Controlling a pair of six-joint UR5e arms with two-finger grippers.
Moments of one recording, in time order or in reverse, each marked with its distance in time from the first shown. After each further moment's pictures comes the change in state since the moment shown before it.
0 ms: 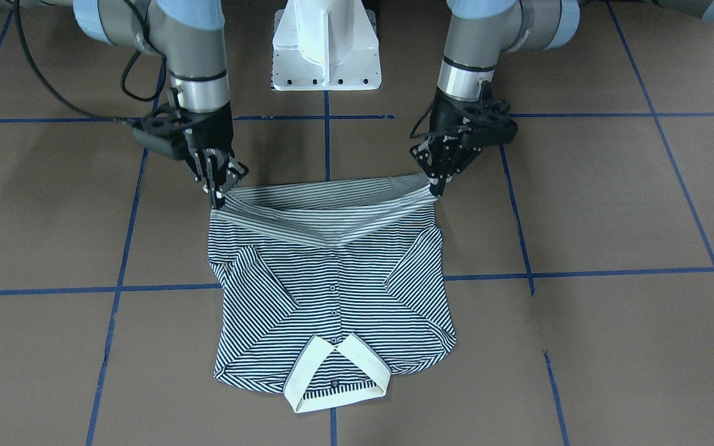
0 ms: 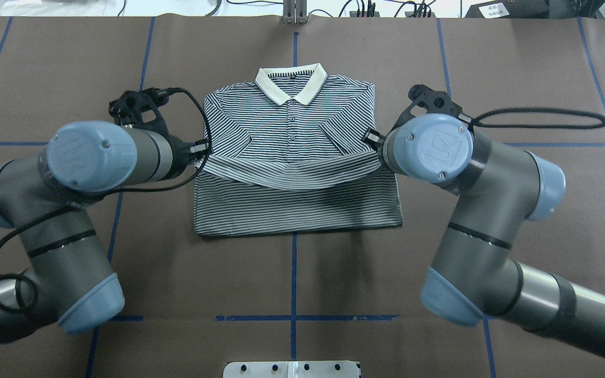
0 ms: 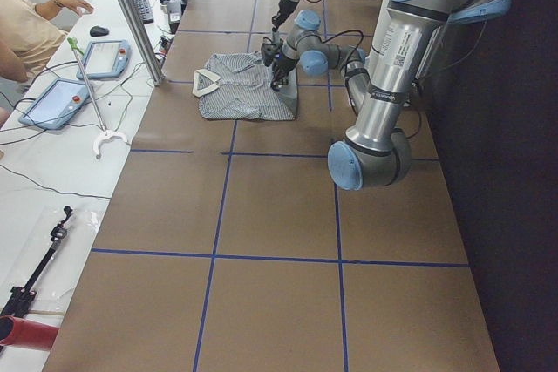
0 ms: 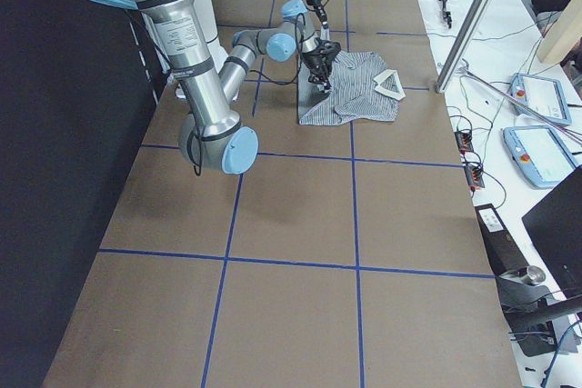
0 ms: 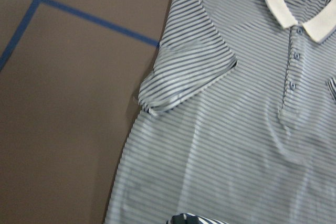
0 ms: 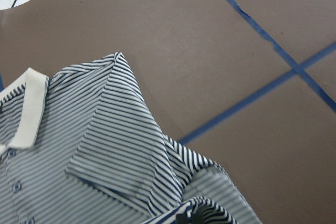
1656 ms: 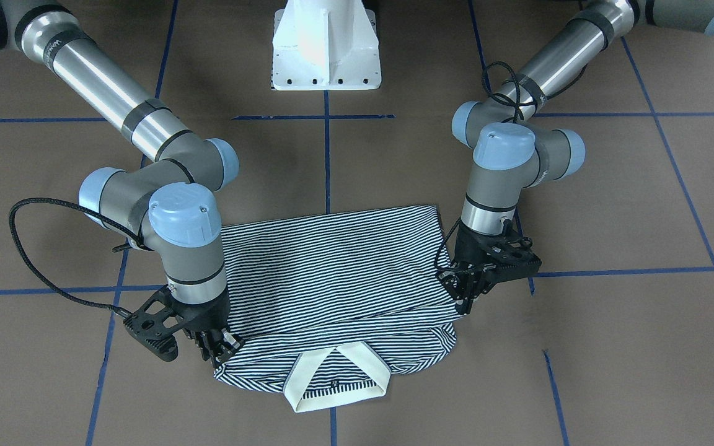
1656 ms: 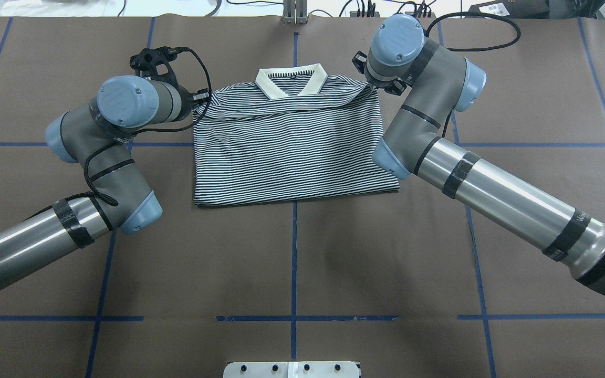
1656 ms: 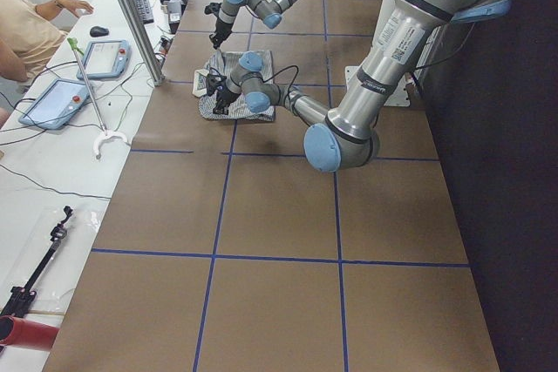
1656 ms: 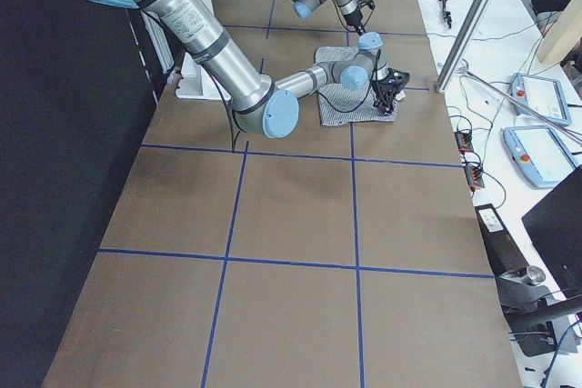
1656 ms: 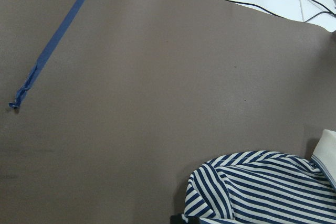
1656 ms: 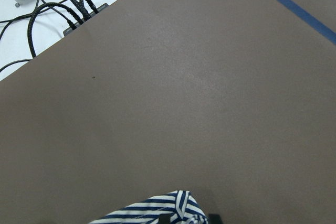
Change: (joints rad) left arm -0.114 -0.151 0.538 -0.425 0.007 0.115; right arm 0.188 0.306 -0.743 0.431 0.132 -0.045
